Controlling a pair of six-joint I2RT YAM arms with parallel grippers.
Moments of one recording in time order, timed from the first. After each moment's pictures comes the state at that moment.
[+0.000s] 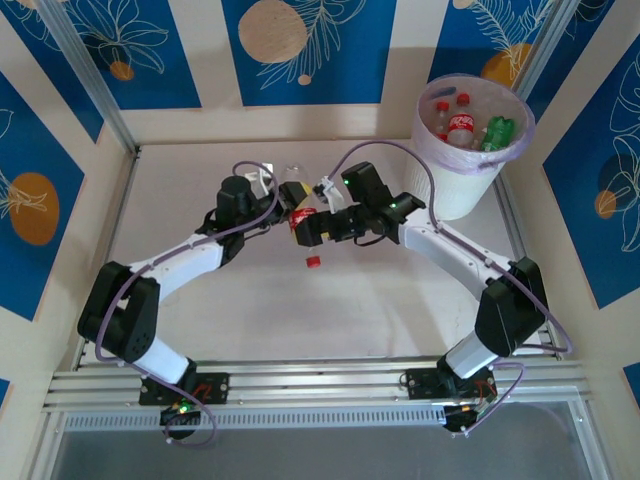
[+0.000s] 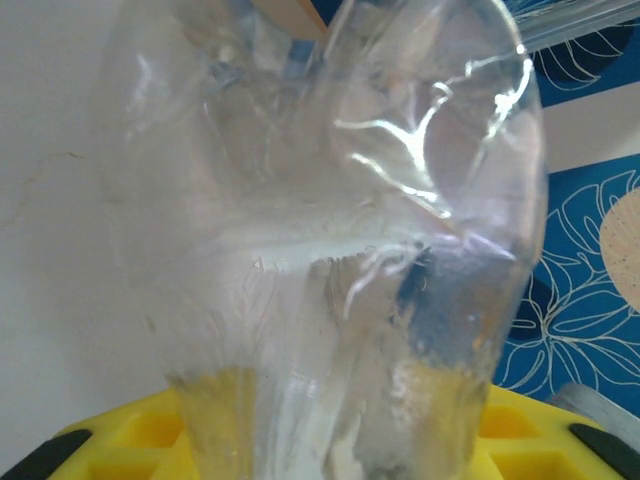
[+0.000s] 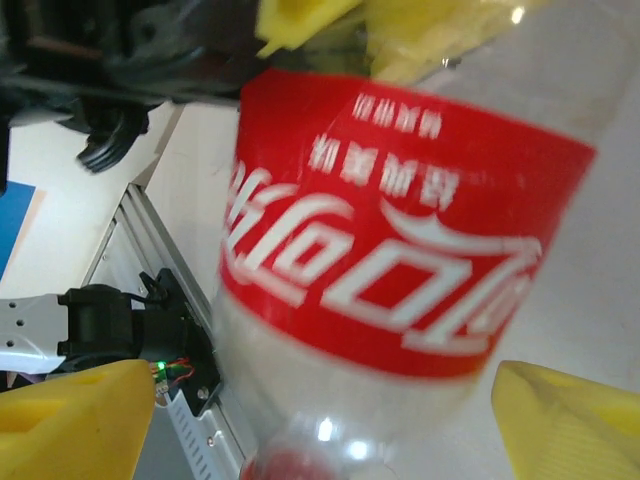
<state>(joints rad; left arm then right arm) -0.48 1.54 0.92 0.42 0.49 -1.13 0.62 1.56 1.30 -0.55 -0.60 0.36</state>
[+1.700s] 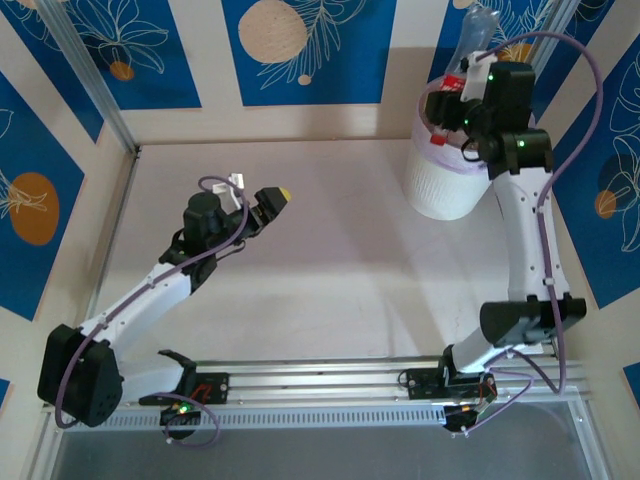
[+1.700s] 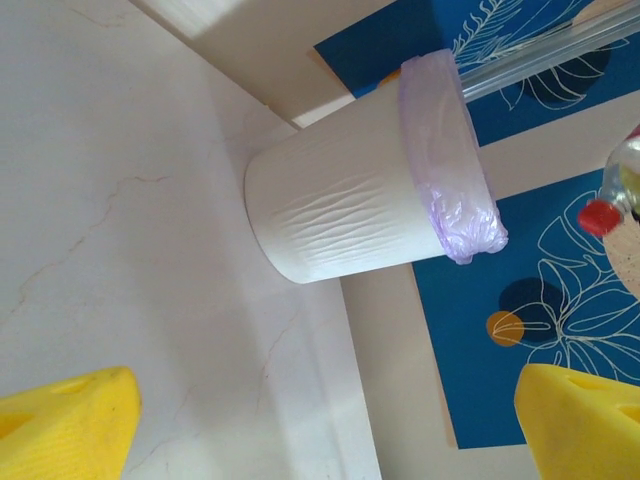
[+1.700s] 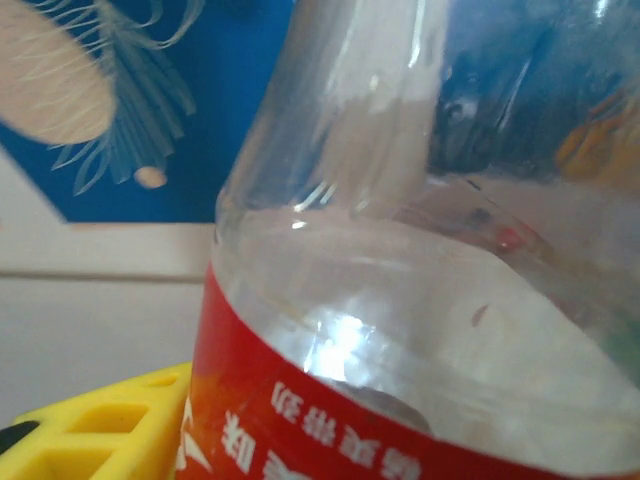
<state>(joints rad) -0.43 1.17 0.76 0.20 0.40 -1.03 0.03 1.62 2.05 -0.79 -0.08 0.05</state>
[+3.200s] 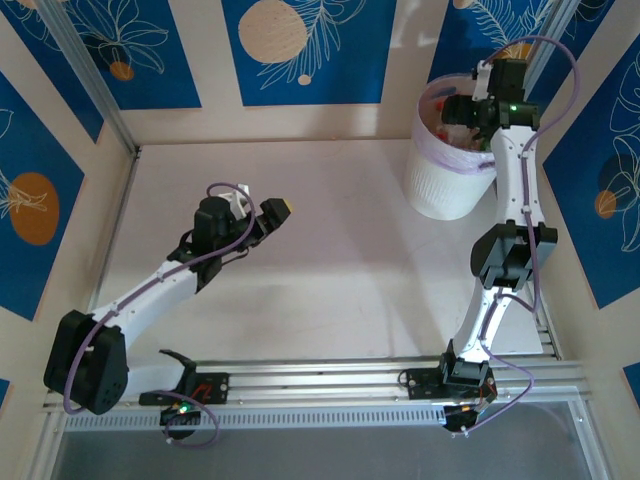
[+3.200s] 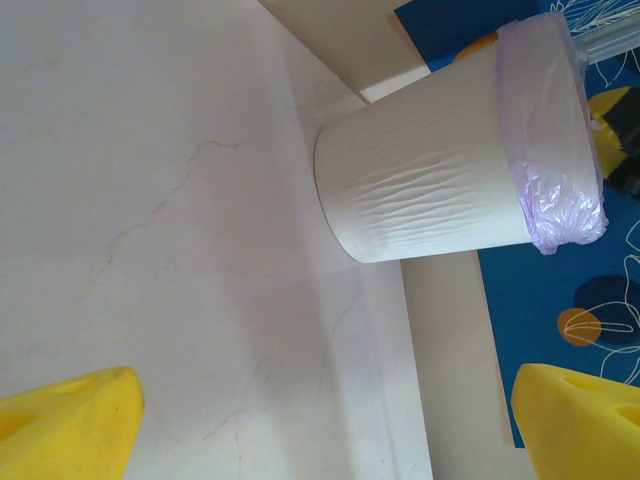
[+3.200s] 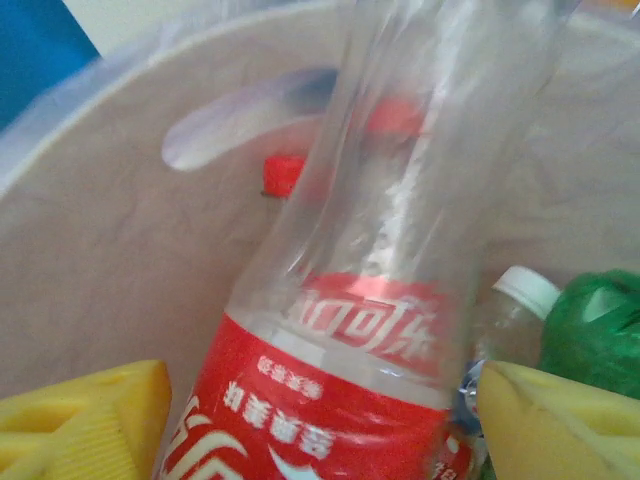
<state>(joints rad) -0.43 1.25 0.74 0.16 0.38 -0.99 -0.13 2.00 2.31 -0.91 -0.08 0.01</state>
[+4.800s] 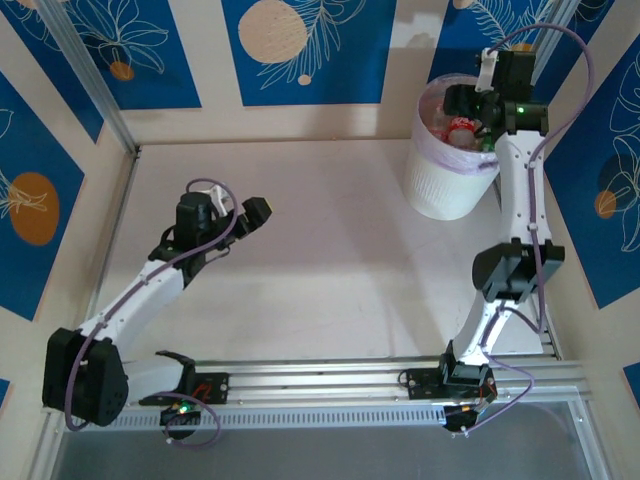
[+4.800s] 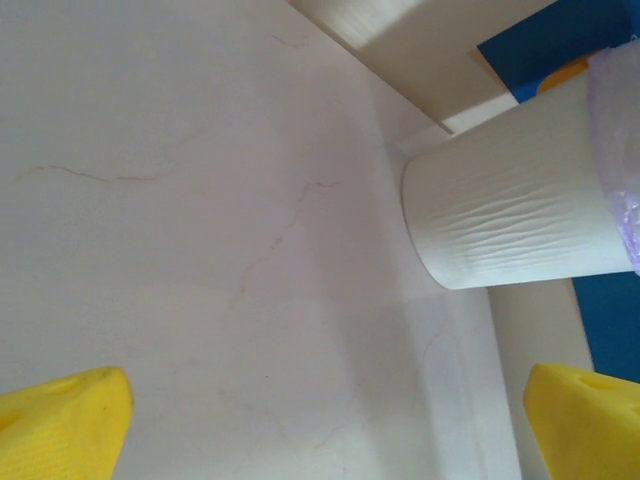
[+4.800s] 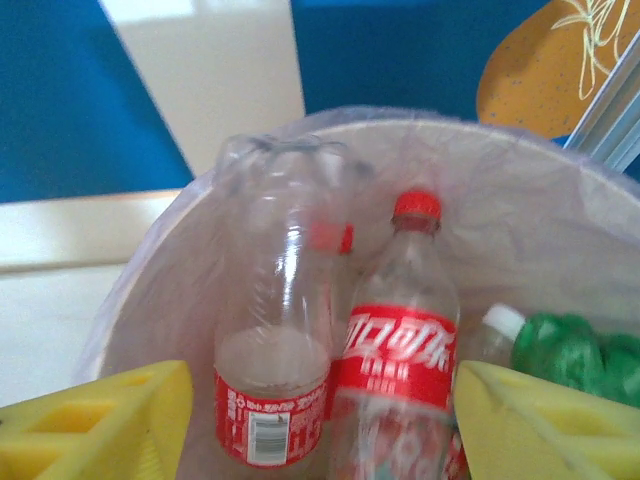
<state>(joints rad) -0.29 1.18 0.79 -0.09 0.34 -0.78 -0.07 1.83 2.18 -0.90 -0.07 0.03</state>
